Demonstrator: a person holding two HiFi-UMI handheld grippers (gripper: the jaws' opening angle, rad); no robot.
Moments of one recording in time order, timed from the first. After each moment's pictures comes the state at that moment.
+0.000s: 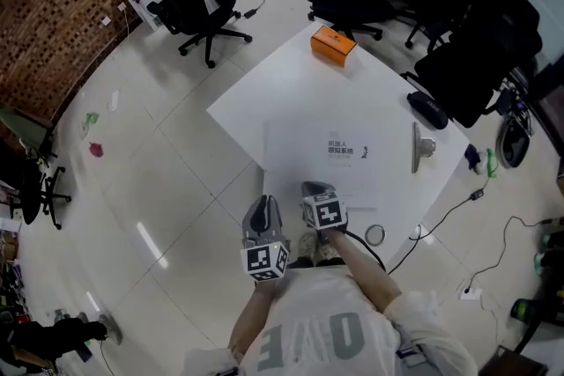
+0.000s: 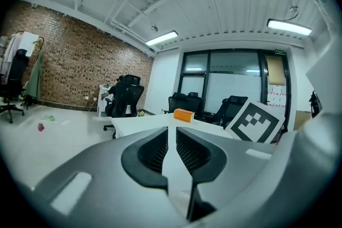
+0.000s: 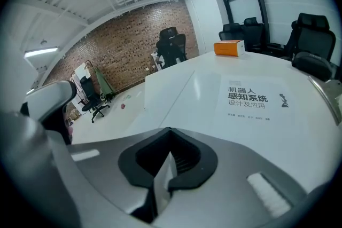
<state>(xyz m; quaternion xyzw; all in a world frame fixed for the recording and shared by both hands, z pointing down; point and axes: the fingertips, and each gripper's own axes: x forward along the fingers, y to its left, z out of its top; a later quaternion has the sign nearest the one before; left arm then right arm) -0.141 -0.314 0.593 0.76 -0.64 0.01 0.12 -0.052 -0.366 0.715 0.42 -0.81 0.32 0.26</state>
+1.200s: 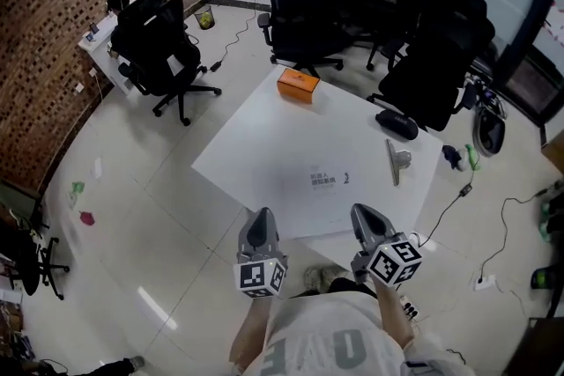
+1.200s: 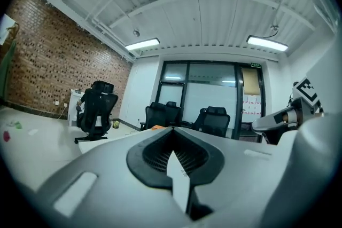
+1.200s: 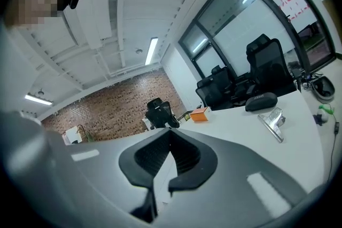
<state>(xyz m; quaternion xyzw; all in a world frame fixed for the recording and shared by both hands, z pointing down) -0.115 -0.360 0.507 0.84 -0.54 -0.03 0.08 0.092 -0.321 0.503 0.55 -0.79 0.26 -0.09</state>
